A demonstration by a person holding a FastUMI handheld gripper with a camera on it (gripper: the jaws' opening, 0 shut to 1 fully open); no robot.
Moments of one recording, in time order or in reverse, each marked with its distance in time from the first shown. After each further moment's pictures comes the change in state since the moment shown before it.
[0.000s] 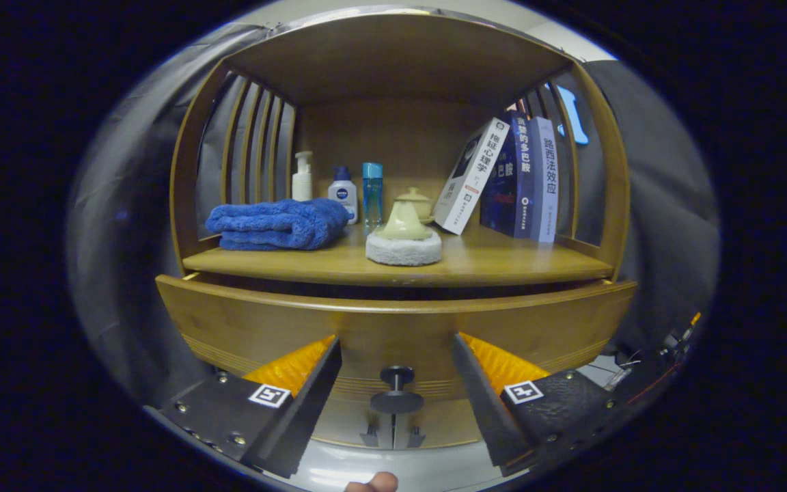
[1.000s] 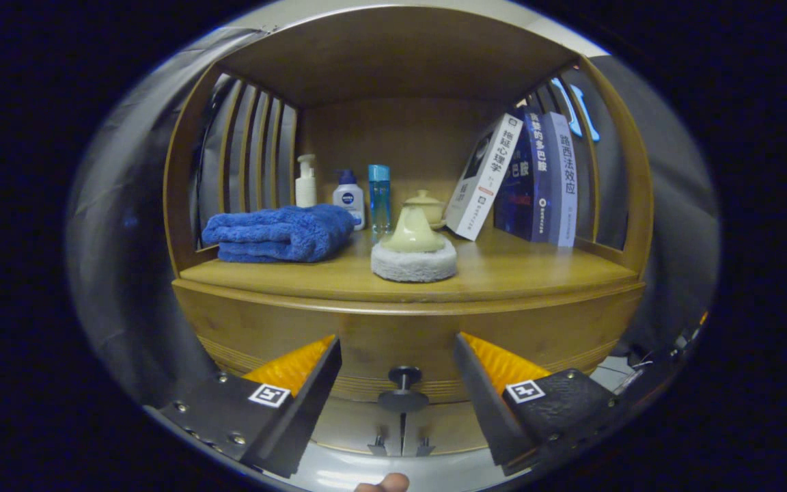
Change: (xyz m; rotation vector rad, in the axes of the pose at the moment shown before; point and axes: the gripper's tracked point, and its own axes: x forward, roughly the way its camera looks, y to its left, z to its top) arm 0.013 0.008 0.017 -0.003 -0.019 0.052
